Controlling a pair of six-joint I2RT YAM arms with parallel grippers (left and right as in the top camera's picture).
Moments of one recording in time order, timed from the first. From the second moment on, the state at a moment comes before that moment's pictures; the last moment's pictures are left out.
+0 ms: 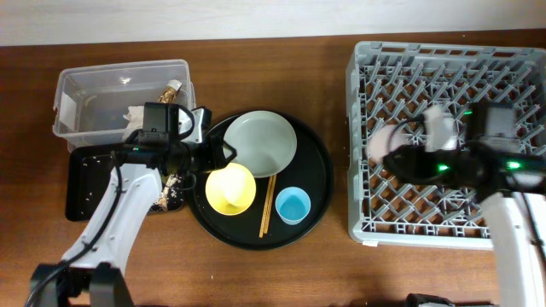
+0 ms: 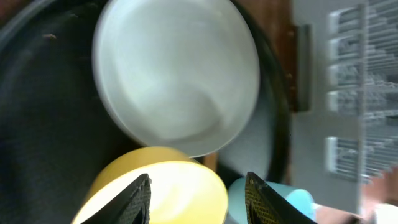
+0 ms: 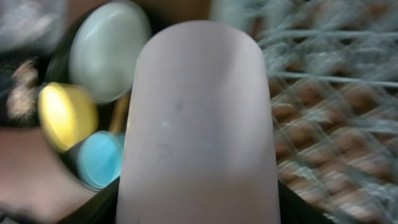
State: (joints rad) left arm -0.10 1.55 1.06 -0.58 0.53 -0.26; right arm -0.18 1.25 1.22 -1.10 -0.44 -0.06
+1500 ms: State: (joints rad) left arm -0.36 1.48 1.06 -0.63 0.27 -0.22; right arm -0.42 1.63 1.60 -1.33 -0.39 0.09
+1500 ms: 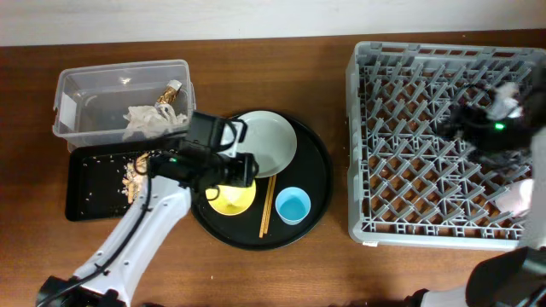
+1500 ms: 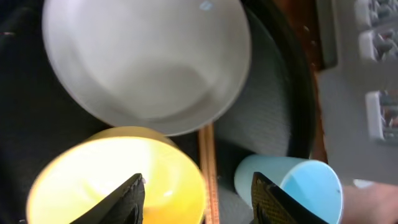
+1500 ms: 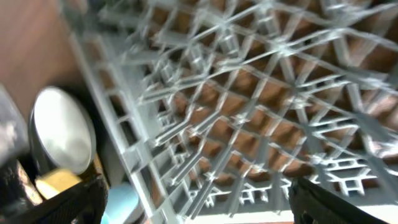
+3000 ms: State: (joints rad) left arm -0.11 1.55 1.24 -0.33 1.46 -0.28; right arm 0.18 1.63 1.60 -1.09 -1.19 -0.45
